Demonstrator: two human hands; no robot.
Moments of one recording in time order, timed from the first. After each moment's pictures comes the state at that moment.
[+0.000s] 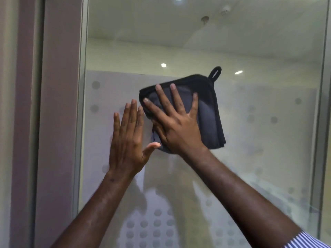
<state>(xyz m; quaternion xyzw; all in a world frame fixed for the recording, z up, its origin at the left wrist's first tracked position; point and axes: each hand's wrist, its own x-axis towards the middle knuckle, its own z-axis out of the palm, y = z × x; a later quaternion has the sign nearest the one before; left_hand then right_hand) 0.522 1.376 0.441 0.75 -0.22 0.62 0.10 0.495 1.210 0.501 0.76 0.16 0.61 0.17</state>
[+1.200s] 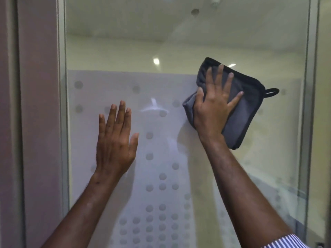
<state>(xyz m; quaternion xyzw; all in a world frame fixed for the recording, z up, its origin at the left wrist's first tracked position) 0.529 1.373 0.434 0.71 -0.20 0.67 0.09 0.494 1.124 0.533 0.71 -0.09 0.69 -0.12</state>
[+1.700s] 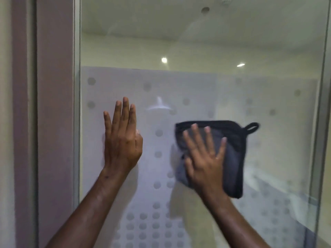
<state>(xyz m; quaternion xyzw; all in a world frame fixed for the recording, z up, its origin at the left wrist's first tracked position) 0.531 1.376 0.433 0.70 -0.18 0.68 0.13 0.488 1.141 0.378 0.75 0.08 0.66 0.05</state>
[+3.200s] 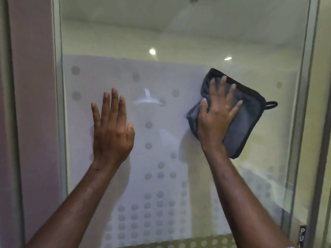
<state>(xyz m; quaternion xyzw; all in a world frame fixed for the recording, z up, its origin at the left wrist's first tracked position) 0.528 1.375 0.432 0.72 -0.17 0.66 0.11 0.491 1.115 0.481 0.70 -0.07 0.70 -0.15</state>
